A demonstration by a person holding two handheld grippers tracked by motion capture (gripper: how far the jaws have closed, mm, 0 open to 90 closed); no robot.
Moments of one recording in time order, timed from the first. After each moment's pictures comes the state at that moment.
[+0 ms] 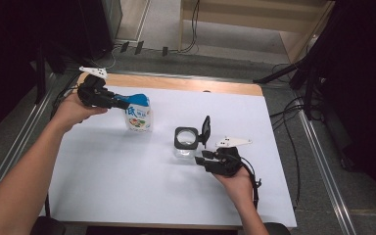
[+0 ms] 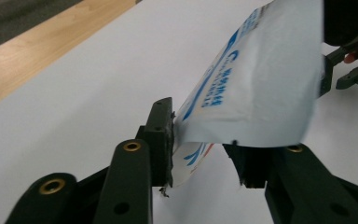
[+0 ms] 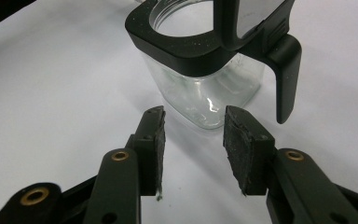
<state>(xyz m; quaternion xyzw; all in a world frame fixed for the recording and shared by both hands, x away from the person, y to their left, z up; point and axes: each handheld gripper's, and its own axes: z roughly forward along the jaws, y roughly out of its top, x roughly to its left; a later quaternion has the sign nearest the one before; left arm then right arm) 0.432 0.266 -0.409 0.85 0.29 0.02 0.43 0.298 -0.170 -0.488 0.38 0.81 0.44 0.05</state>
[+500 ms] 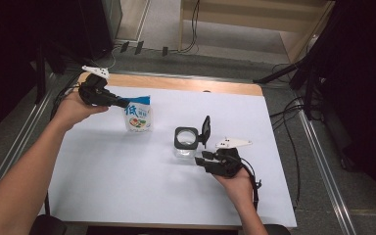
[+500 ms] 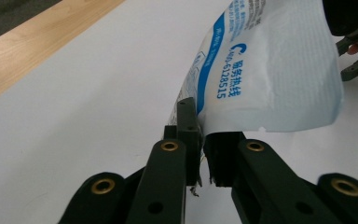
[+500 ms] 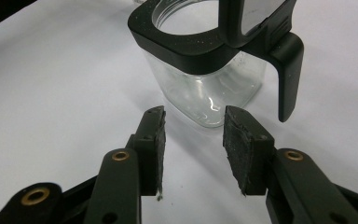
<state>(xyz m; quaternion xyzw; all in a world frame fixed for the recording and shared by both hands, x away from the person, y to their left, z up) 0.433 0.261 -0.407 0.86 0.28 0.01 0.42 0.296 -0.170 -0.488 0.38 0.81 0.44 0.05</state>
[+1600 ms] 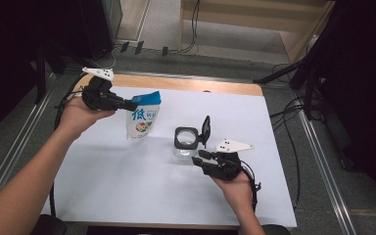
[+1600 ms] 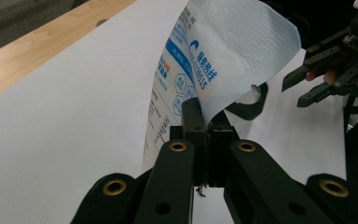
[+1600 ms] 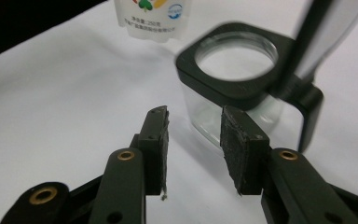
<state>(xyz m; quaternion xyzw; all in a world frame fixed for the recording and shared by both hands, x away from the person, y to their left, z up) 0.385 0.226 -0.366 0.85 0.27 0.01 0.46 0.276 -0.160 -0.466 0.34 0.81 0.48 0.08</state>
